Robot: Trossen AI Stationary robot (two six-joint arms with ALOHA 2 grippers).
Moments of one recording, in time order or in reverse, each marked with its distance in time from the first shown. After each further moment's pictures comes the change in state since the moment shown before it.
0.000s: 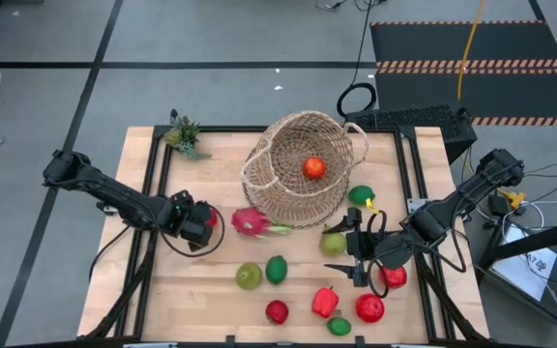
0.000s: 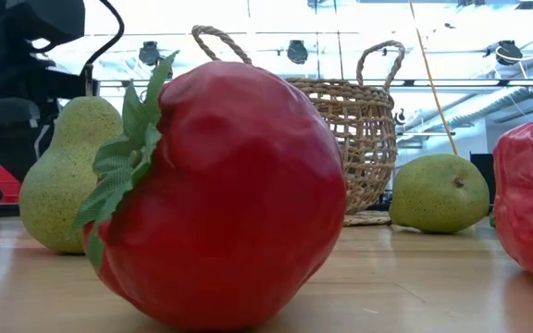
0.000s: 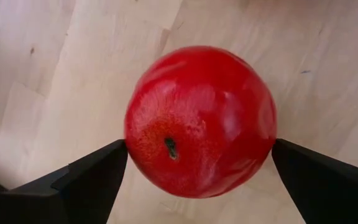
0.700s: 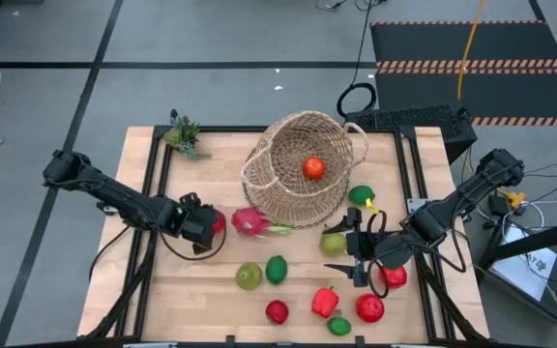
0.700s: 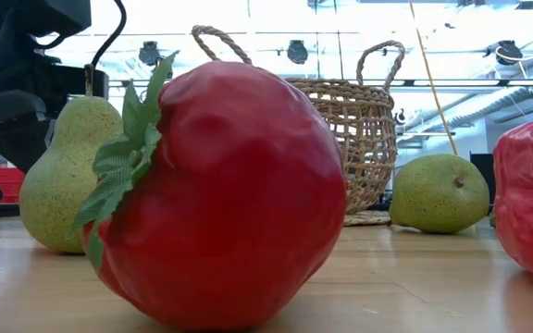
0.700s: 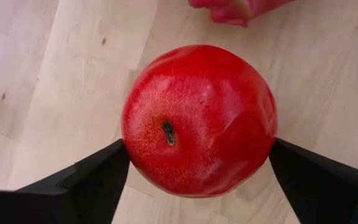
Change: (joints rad) left arm 0.000 0.000 -0.014 0.156 0.000 0.119; right arm 0.000 0.000 0.000 0.000 0.000 0.000
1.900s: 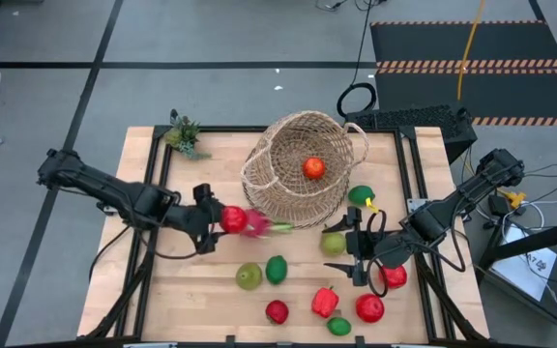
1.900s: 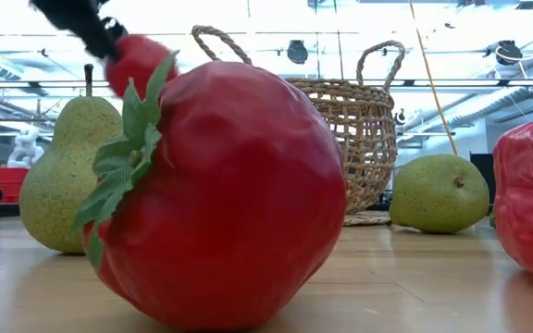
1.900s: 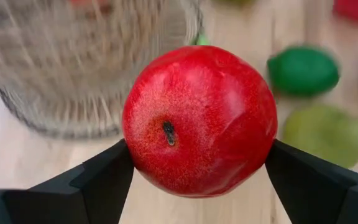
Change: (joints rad) left arm -0.002 -0.096 0.321 0.040 -0.024 0.290; right arm -0.005 0.000 0.000 0.000 0.004 -0.002
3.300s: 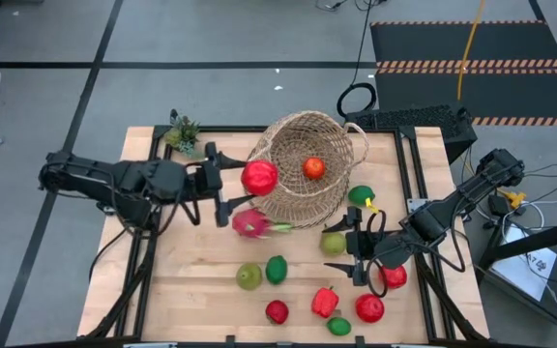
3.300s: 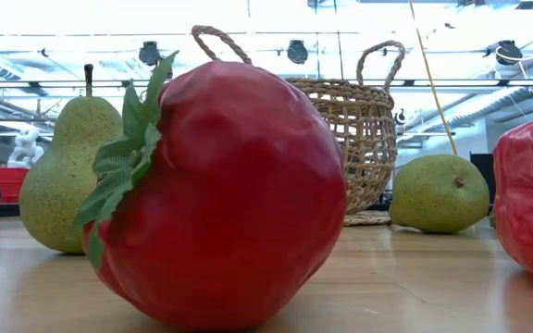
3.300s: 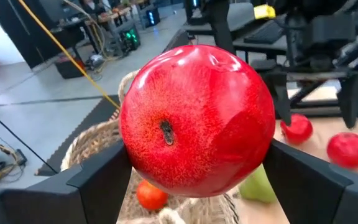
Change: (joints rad) left arm 0.126 0.056 0.323 0.416 -0.093 0.433; right arm 0.000 0.000 0.000 -0.013 0.000 -0.002
